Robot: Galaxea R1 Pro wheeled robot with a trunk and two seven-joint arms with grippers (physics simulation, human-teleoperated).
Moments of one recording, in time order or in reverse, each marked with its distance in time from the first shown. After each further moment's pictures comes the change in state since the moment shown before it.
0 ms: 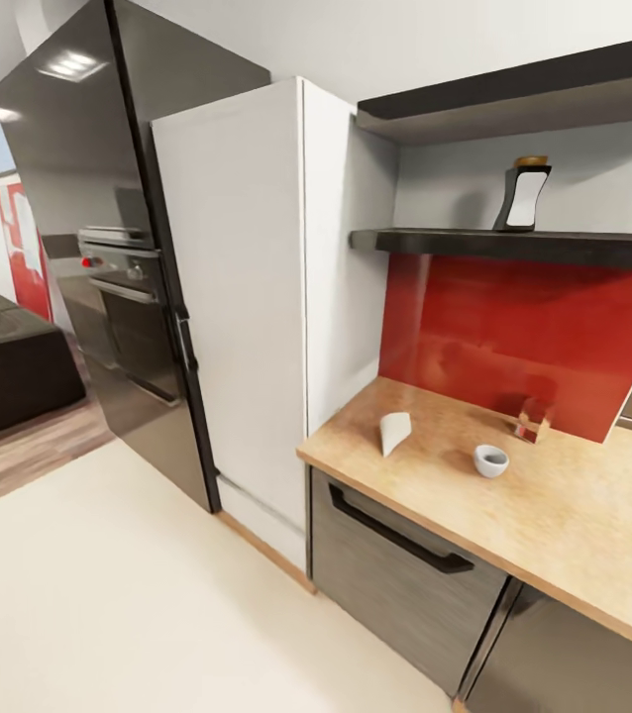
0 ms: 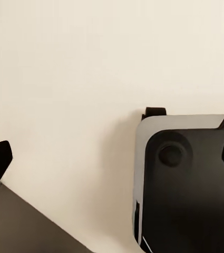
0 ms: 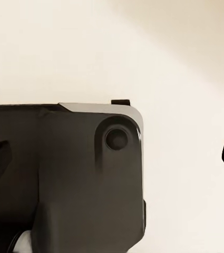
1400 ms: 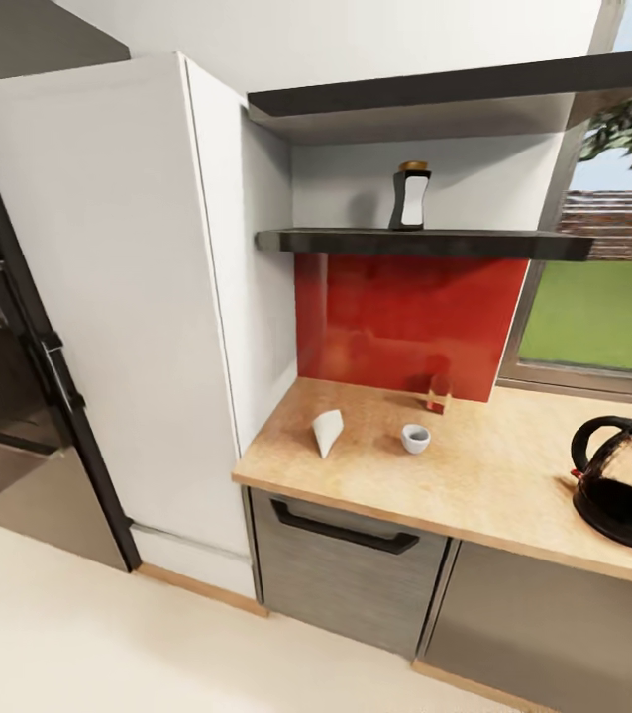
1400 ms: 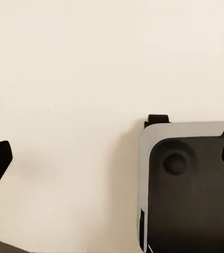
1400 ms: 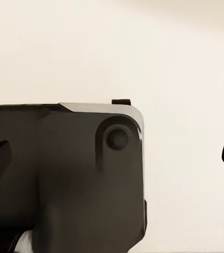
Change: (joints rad) left arm -0.012 0.011 -0.007 -0.007 -0.010 -0.002 -0.009; right arm 0.000 0.001 -0.002 0.000 -0.001 0.001 0.000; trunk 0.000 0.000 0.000
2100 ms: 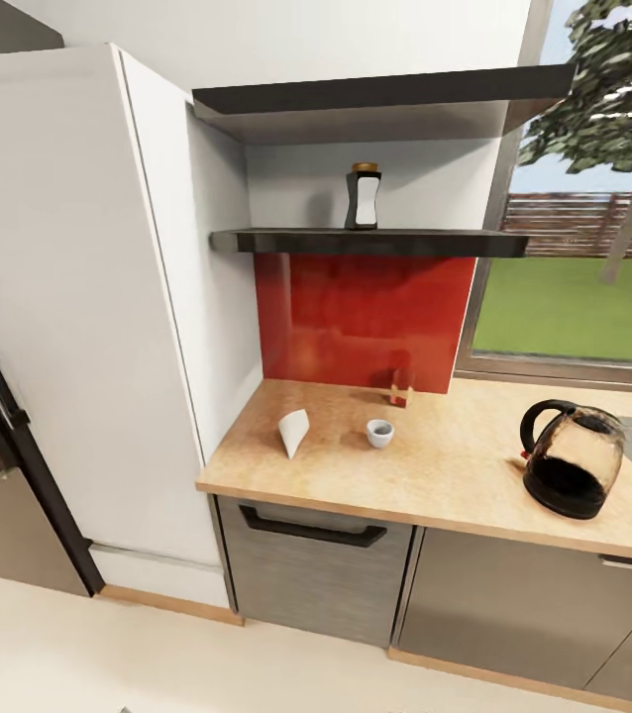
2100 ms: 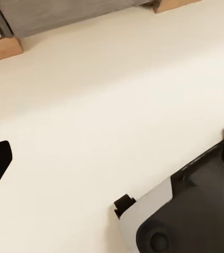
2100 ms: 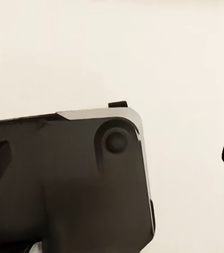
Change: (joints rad) left arm -0.044 0.120 -0.017 -0.397 -0.235 0.016 -0.646; right arm 0.000 0.000 -0.057 -0.010 -0.053 0.000 0.002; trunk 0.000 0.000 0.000
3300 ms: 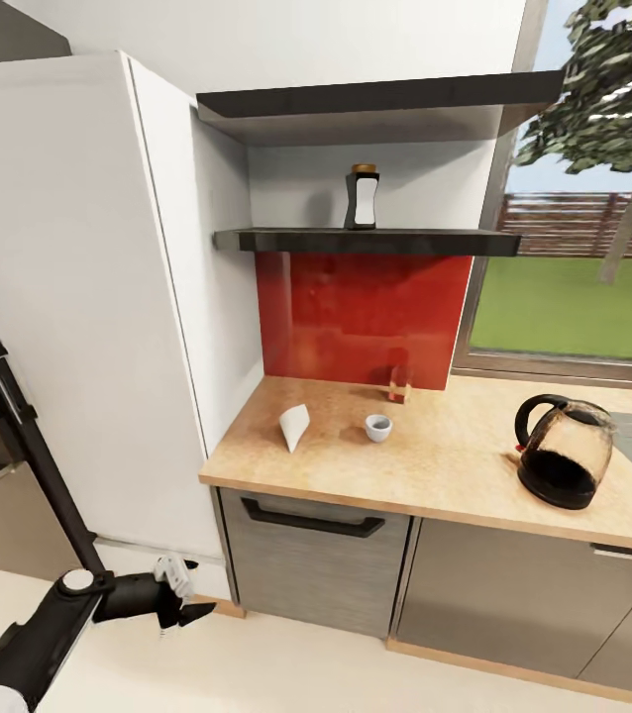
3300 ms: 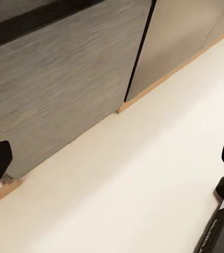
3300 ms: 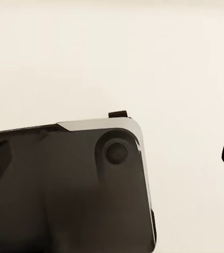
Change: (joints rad) left arm -0.300 0.010 -0.005 -0.217 -0.015 0.089 -0.414; right arm 0.000 0.002 -0.004 -0.029 -0.002 0.000 -0.002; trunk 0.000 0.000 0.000
